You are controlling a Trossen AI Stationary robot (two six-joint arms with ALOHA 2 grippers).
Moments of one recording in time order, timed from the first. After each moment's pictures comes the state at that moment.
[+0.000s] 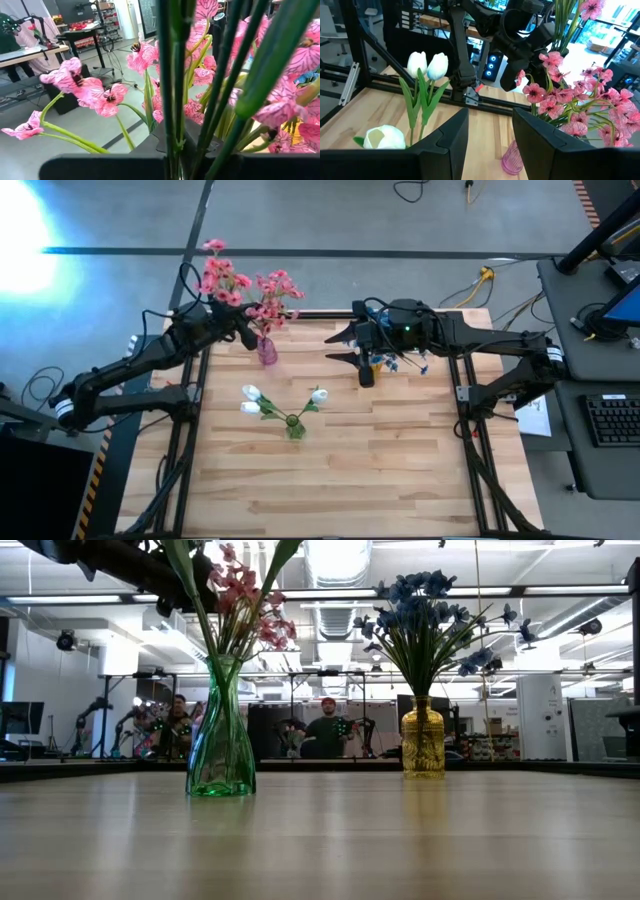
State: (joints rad) left arm 0.59 0.84 0.70 0.04 -0.15 0.11; right arm -0.13 1.42 1.44 -0.23 -0.15 -0.27
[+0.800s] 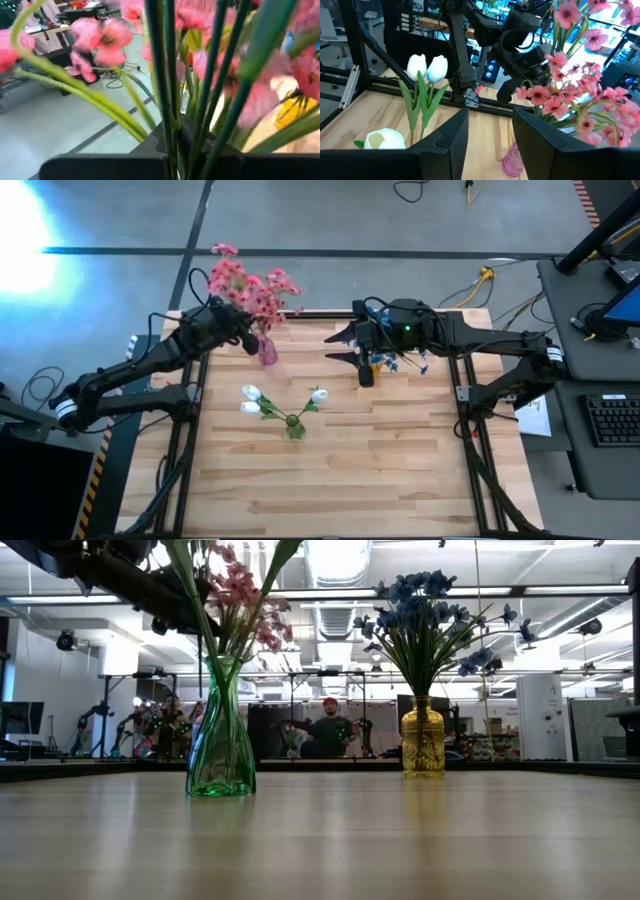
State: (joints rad) left arm 0.61 0.85 0.62 0.03 -0.15 0.09; right arm -0.13 1.42 1.44 -0.23 -0.15 -0.26
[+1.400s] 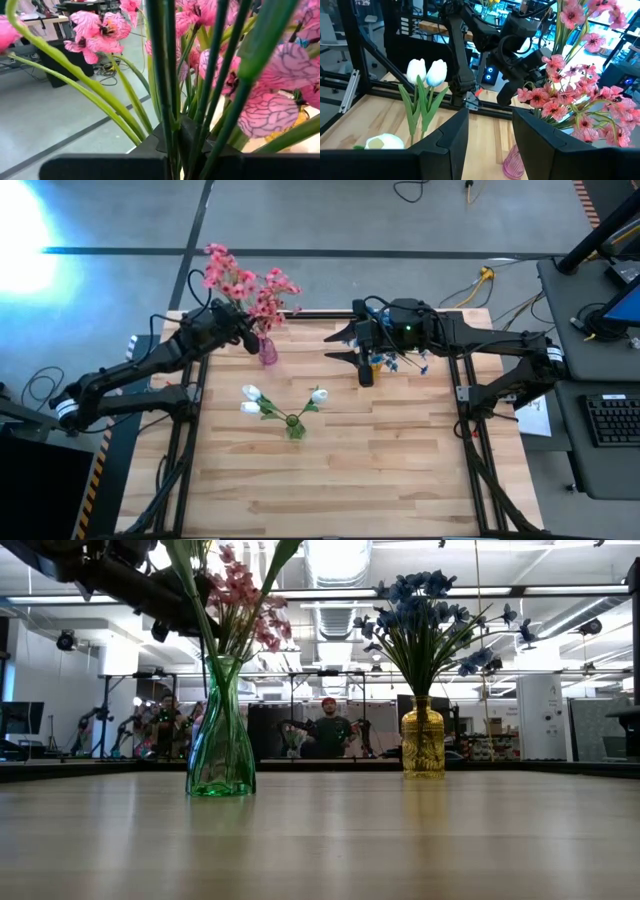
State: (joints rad) left arm 0.61 0.85 0.59 0.08 -0.15 -0.02; right arm -0.13 1.42 1.44 -0.21 -0.15 -0.24
